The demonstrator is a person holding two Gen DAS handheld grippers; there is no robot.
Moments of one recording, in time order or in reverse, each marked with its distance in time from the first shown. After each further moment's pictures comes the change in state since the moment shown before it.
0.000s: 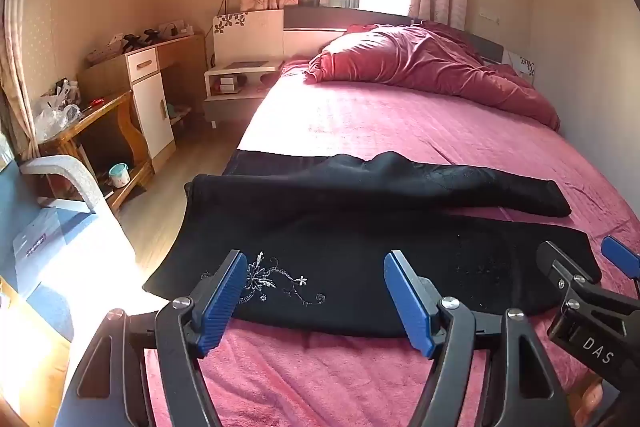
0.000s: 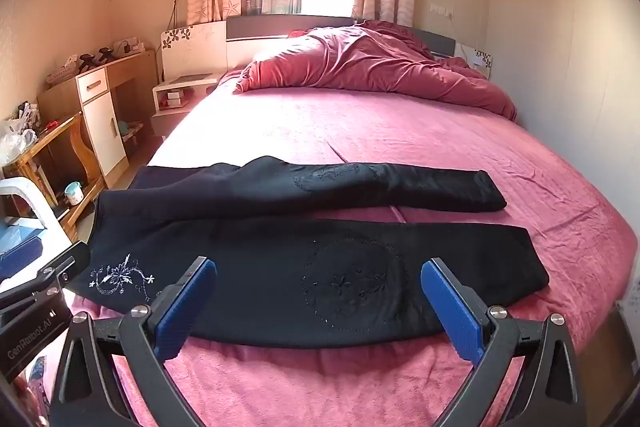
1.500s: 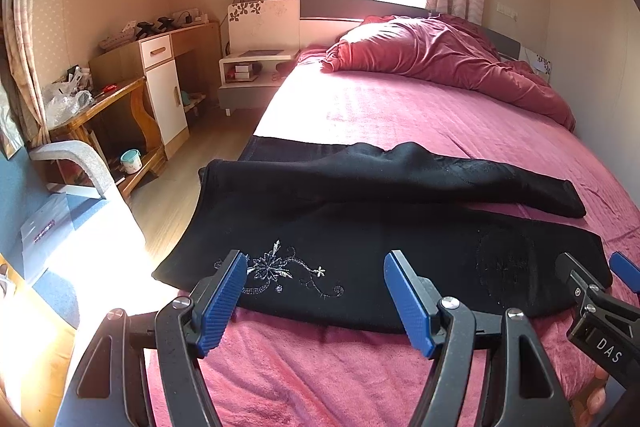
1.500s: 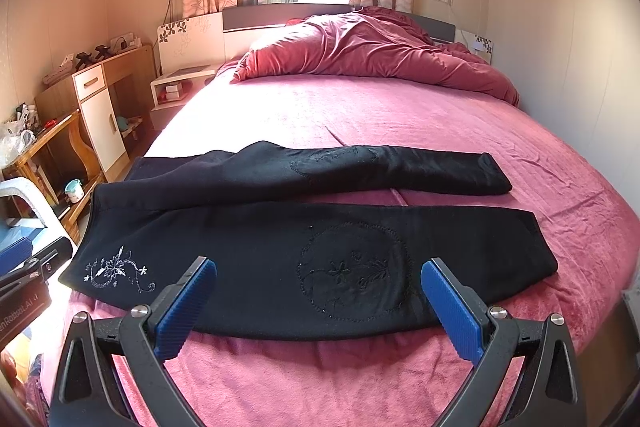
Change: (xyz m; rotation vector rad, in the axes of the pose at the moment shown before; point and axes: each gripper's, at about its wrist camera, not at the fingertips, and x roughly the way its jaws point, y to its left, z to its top) left arm 0.012 0.012 -0.005 -0.034 0.046 0.049; right arm 0.013 -0.008 -0.010 0.004 0.017 -0.003
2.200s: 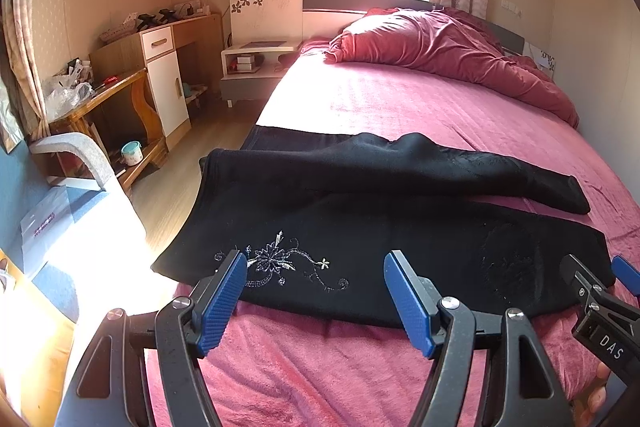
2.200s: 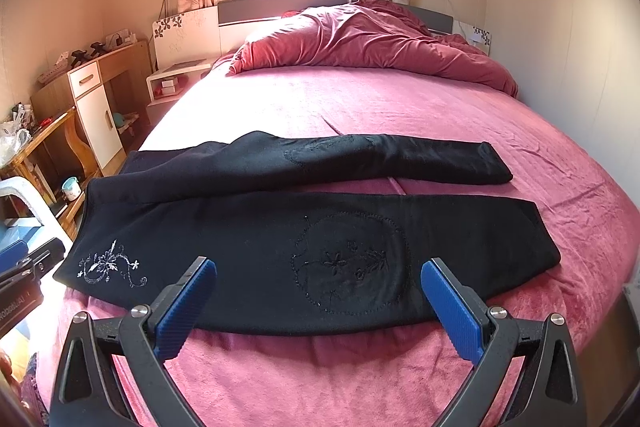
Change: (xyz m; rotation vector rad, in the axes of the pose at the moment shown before) left arm 0.011 0.004 -0.004 -0.009 0.030 0.005; right arm 0.014 -0.008 -0.007 0.016 0.030 -0.003
